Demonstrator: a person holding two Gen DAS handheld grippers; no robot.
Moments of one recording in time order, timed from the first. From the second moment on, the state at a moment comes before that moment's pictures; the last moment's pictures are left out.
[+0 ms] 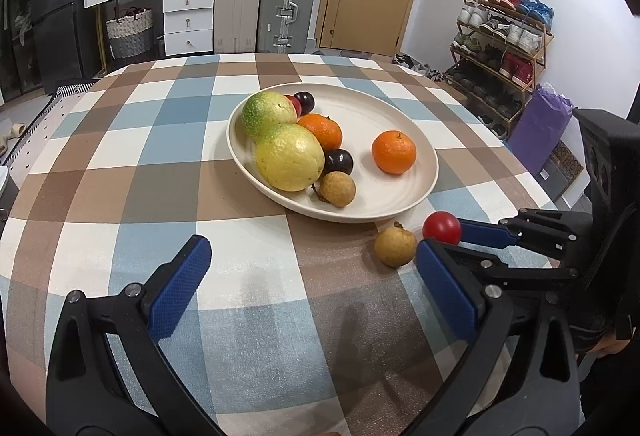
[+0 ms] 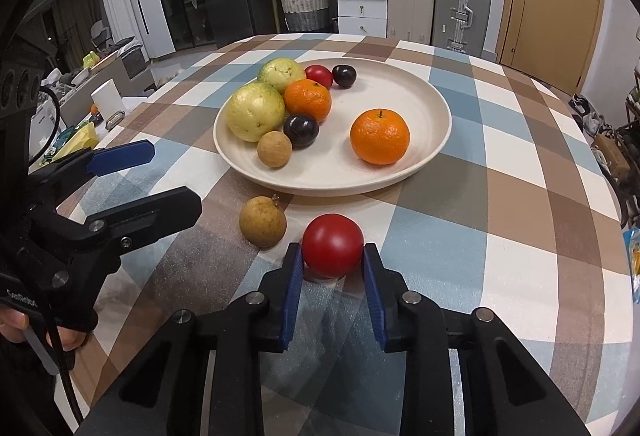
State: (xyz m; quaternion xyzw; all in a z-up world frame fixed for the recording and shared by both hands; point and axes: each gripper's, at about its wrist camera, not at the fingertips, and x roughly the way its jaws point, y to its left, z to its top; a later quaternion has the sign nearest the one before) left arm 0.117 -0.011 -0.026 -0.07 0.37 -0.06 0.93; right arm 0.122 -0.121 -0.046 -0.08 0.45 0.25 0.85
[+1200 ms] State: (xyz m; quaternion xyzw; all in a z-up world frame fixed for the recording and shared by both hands) left arm 0.145 -0.057 -0.045 -0.05 0.43 -0.15 0.89; right arm 0.109 -0.149 -0.030 -0.06 0.42 0.26 0.87
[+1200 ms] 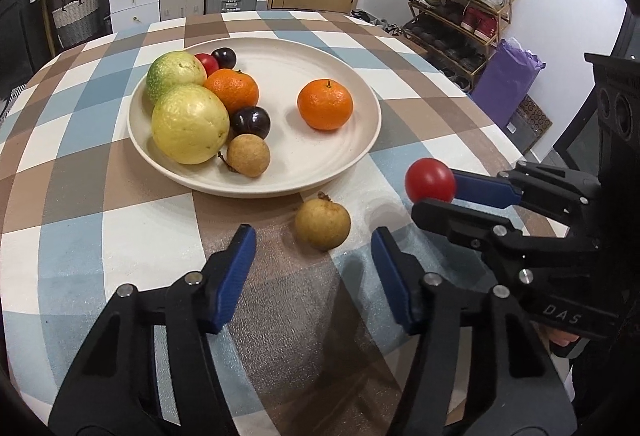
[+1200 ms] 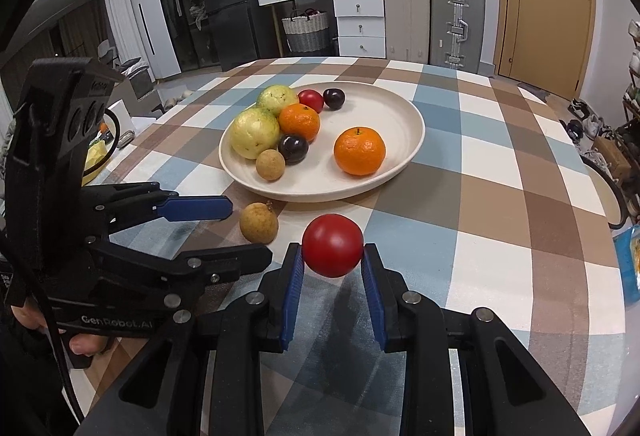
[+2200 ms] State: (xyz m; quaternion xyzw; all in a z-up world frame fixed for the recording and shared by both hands) left arm 0.128 -0.044 -0.018 -0.08 0.36 -0.18 0.91; right arm 0.112 -0.155 -0.018 -0.04 0.39 0.27 0.88
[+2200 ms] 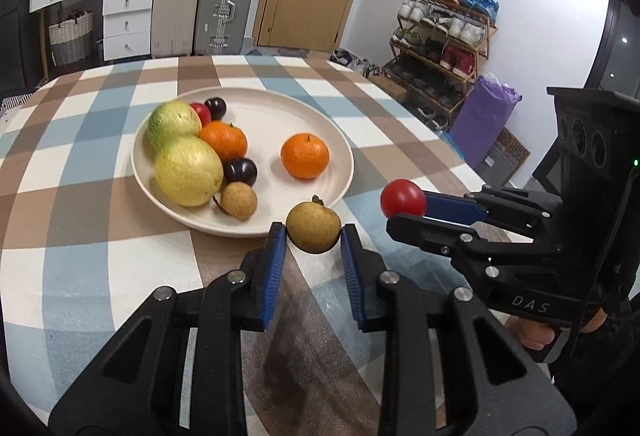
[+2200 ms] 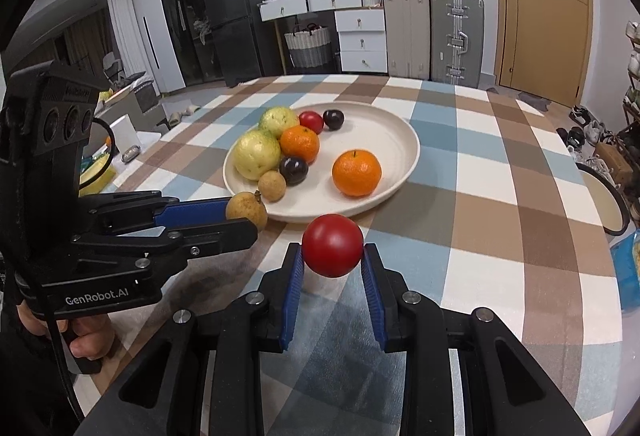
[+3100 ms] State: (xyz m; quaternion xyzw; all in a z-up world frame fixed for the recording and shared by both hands) left arm 0.196 -0.046 0.004 -0.06 0.33 -0.13 0.93; right arm 0.176 -0.157 -0.008 -0.01 0.35 0.27 0.90
